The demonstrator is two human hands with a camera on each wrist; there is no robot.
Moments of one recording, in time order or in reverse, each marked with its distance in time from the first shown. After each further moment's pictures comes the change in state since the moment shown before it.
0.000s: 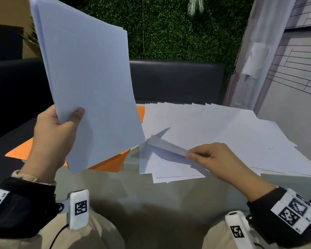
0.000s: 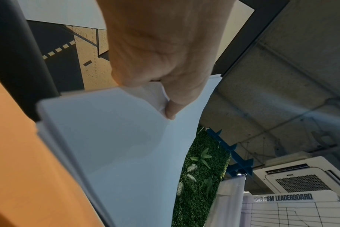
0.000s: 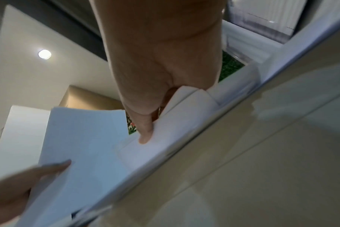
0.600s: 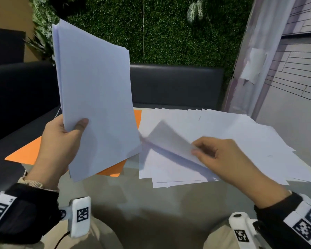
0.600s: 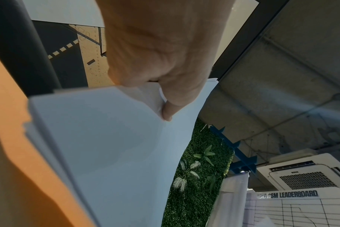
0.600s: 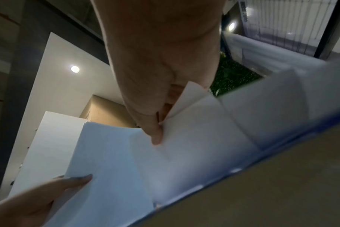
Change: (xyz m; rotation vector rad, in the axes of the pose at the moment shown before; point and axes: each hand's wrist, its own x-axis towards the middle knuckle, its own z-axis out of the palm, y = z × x) left_hand -0.005 -0.008 0.004 0.063 -0.035 -0.031; right_hand -0.010 -0.028 -0.021 -0.093 0.165 -0.147
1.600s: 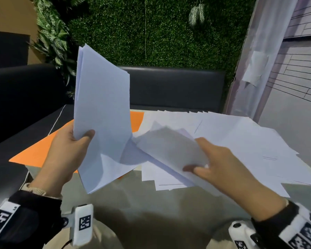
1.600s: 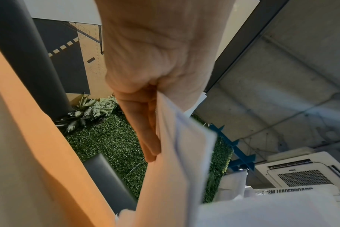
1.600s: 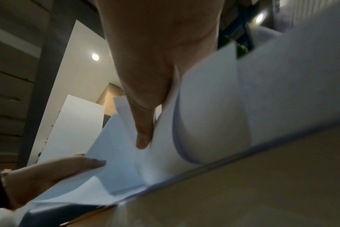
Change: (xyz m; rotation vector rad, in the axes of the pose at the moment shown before) left_hand -0.015 0.010 0.000 -0.013 -0.148 -0.076; right_hand -0.010 -0.033 0.004 -0.218 -0.110 0.011
